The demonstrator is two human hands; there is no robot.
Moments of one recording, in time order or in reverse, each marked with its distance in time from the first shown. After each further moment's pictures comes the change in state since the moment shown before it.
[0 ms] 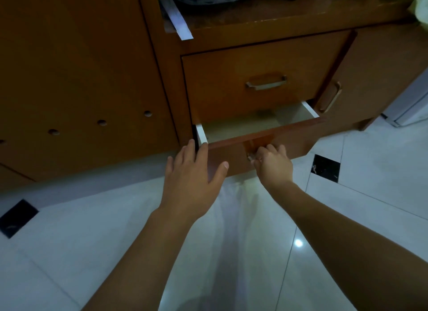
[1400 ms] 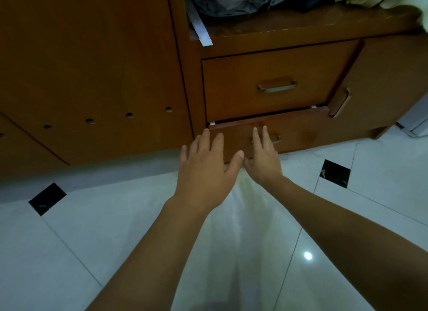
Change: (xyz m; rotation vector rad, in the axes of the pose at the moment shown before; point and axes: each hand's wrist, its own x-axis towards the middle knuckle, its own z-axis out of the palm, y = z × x) left_hand -0.037 0.028 -0.033 -0.012 0.068 -0.019; right_hand 0.002 -0.037 0.010 0.148 -0.092 -0.066
